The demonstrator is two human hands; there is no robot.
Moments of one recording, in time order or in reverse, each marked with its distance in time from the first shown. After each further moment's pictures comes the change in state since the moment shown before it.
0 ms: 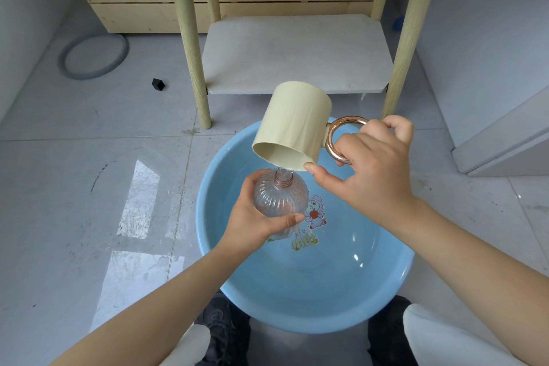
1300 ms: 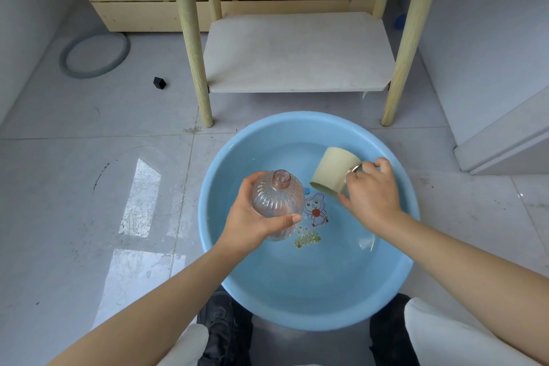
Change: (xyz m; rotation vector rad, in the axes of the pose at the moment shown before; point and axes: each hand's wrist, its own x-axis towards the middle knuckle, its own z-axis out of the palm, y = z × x) left_hand 0.000 -0.009 -0.007 0.028 0.000 -0.033; right_hand -0.079 0.029 0.039 -0.432 -0.860 0.123
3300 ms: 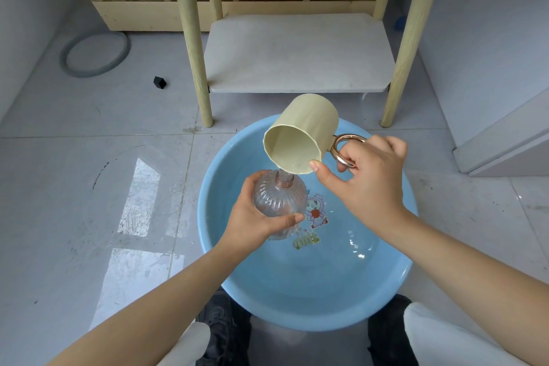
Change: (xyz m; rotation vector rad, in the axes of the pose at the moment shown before) left_hand 0.000 0.004 0.004 -0.001 -0.004 0.017; right_hand 0.002 -0.023 -0.085 0.727 0.602 0.169
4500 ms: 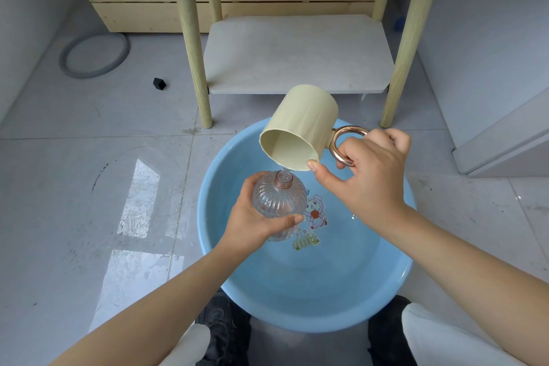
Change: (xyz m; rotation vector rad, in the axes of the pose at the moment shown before) left_hand -0.002 0.003 0.000 -0.003 0.008 0.009; right_hand 0.005 0.008 0.003 -0.082 0.088 -0.156
